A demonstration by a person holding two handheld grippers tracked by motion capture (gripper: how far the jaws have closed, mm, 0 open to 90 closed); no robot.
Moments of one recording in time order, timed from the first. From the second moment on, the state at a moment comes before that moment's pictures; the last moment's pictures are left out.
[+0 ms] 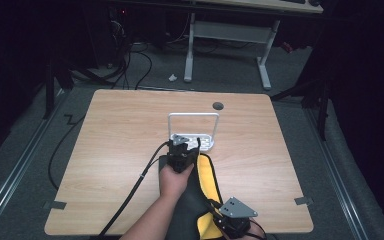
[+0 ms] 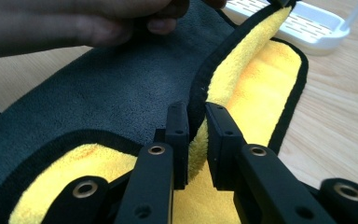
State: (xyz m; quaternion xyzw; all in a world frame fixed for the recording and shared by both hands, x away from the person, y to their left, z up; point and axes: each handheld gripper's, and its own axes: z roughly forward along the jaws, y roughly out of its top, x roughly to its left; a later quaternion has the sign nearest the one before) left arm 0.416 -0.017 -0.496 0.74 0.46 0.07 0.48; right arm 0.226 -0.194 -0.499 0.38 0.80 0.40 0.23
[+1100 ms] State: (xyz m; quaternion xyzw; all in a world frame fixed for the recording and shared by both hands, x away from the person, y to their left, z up) left arm 0.345 0.088 -0.522 0.78 0.43 0.06 0.46; right arm 0.267 -0.217 -0.512 0.44 0.78 0.37 0.24
